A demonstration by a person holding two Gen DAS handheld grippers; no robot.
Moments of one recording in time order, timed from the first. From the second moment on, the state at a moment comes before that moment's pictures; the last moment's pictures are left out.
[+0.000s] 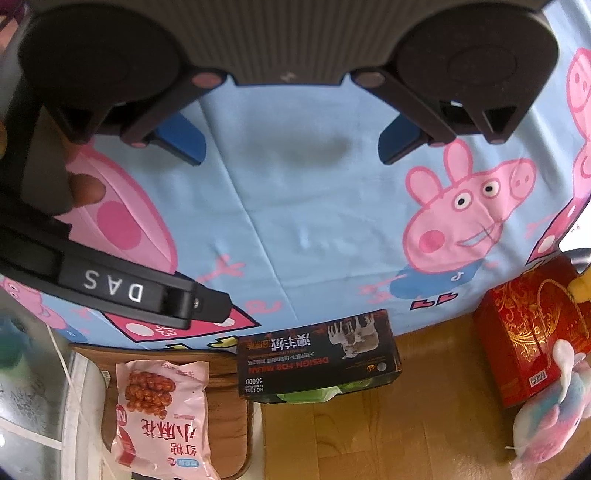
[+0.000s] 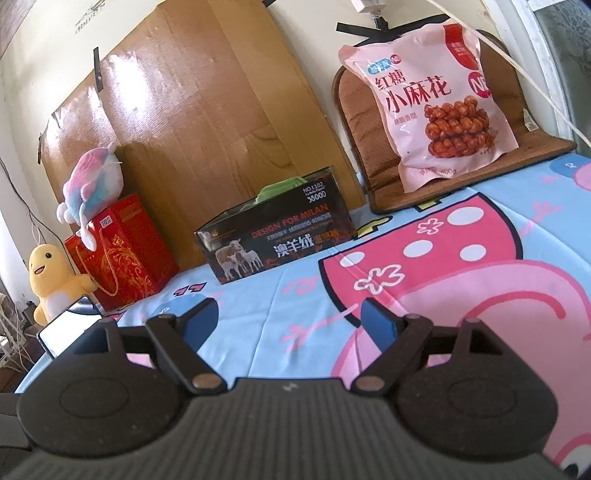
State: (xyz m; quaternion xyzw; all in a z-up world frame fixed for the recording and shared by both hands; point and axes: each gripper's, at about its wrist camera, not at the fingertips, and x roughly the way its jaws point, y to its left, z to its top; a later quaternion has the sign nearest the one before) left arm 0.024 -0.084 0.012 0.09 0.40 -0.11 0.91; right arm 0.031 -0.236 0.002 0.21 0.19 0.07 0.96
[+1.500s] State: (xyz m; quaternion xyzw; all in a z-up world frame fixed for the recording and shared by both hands) left arm 0.030 -0.083 0.007 0.10 0.41 -0.08 0.90; right arm 0.031 -0.236 0.002 0.21 0.19 0.07 0.96
